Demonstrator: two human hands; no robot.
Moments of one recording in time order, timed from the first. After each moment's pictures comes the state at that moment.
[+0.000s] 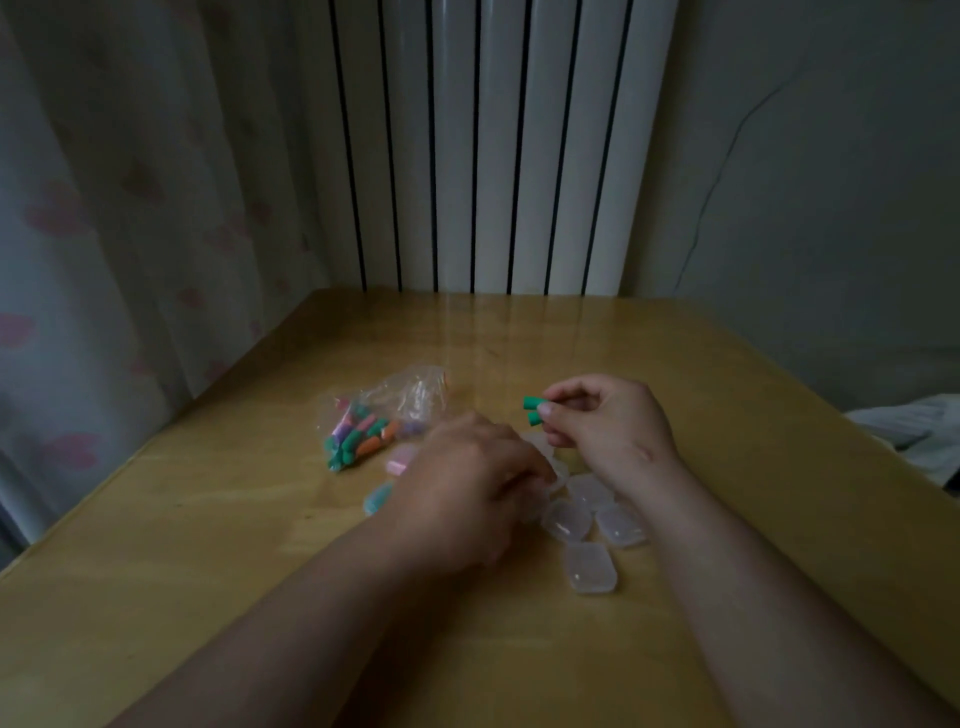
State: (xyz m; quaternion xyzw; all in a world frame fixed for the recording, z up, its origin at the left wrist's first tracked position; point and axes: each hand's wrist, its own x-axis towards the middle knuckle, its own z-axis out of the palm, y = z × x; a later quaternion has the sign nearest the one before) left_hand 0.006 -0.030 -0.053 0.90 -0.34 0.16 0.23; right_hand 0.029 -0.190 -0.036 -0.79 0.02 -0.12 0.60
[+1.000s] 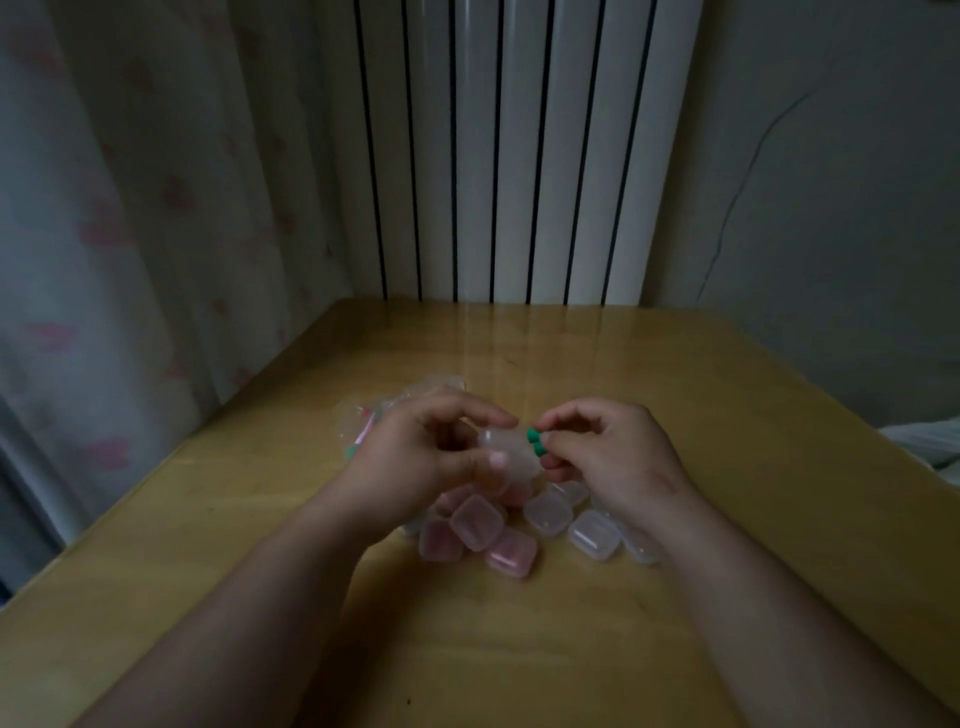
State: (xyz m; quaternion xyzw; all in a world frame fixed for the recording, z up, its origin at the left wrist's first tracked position) left_hand 0.018 0.012 -0.035 0.79 -0.22 0.06 0.58; right_hand 0.016 -0.176 -0.033 -0.79 -0.02 -0.07 0.61
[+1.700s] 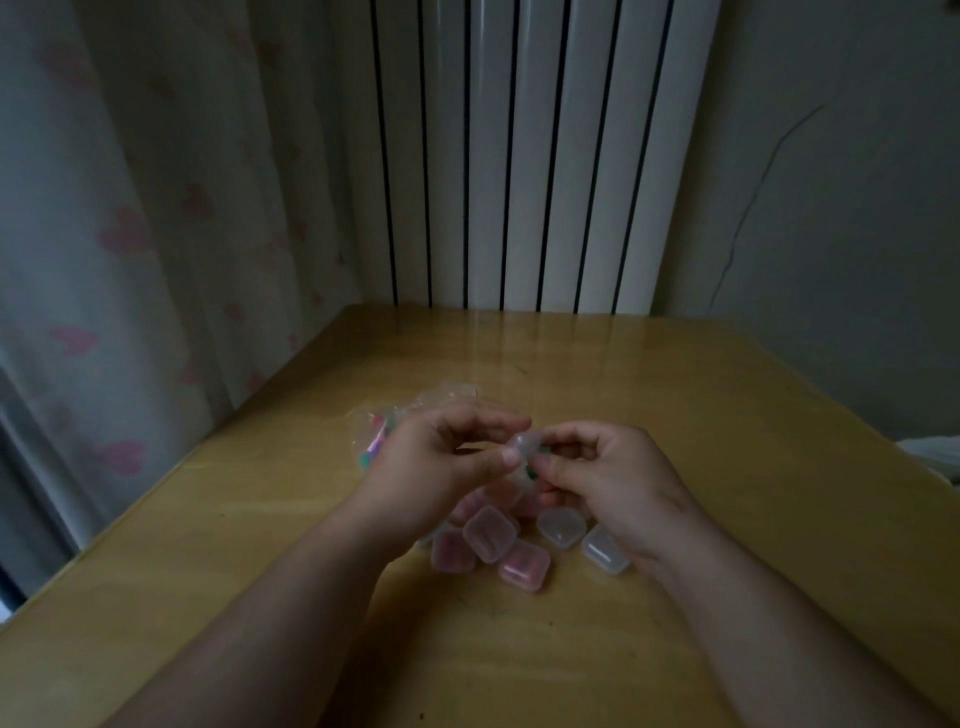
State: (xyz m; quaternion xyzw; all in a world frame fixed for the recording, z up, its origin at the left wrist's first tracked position) left_hand 0.016 0.008 -0.038 0.73 -0.20 0.05 0.65; right_hand 0.007 -0.168 -0.035 -0.73 -0.03 0.01 0.68
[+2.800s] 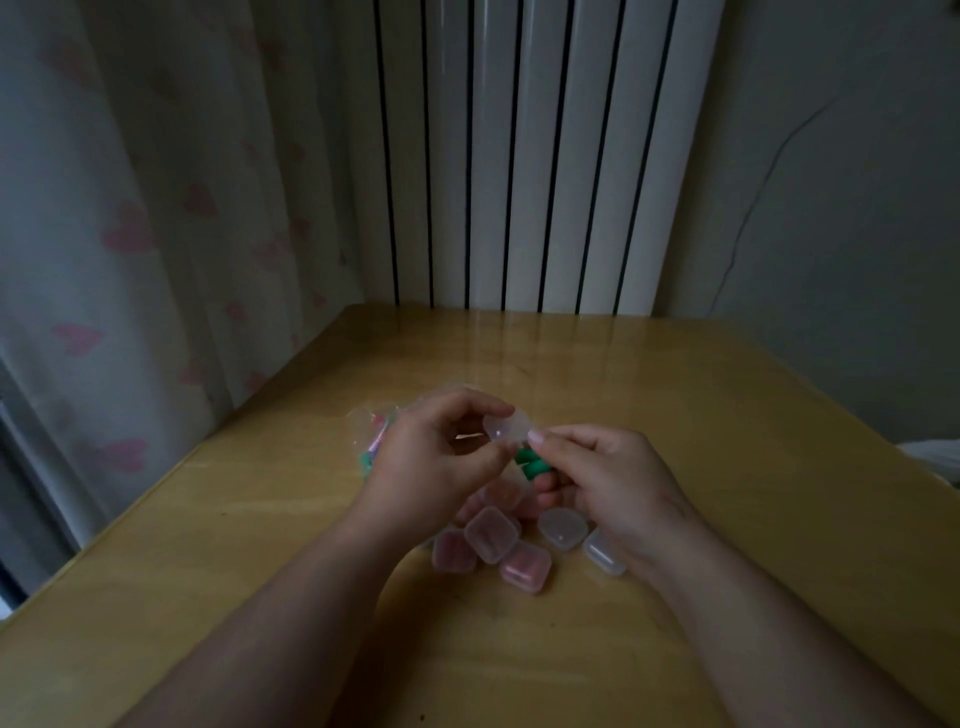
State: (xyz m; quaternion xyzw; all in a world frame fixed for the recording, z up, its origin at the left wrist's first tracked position) left_hand 0.027 0.008 -0.050 0.77 -0.19 0.15 0.59; right_hand 0.010 -0.164 -0.042 -0.72 -0.03 0.01 0.70
